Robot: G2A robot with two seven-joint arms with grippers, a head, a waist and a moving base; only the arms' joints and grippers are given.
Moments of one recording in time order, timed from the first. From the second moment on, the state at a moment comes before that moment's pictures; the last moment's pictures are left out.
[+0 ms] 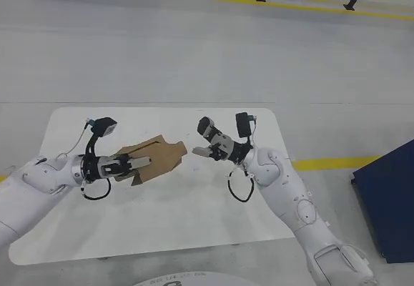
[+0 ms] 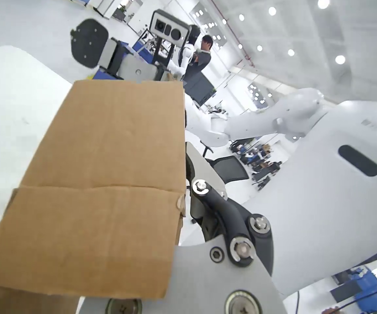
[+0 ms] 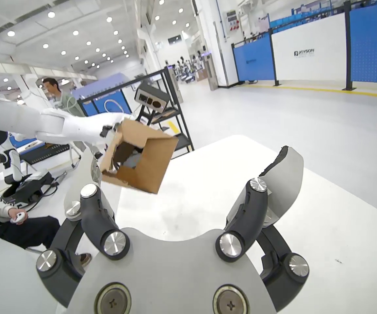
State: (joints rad) left arm 0.92 -0.92 -0.58 -1.31 -0.66 -1.00 -0.82; right arm -1.30 -1.05 1.18 -1.42 -0.52 -1.01 0.09
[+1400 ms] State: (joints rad) left arm 0.85 -0.92 -0.47 -1.26 -0.71 -1.01 -0.81; right arm -1.29 -1.07 1.16 -1.44 -0.58 -1.01 0.04
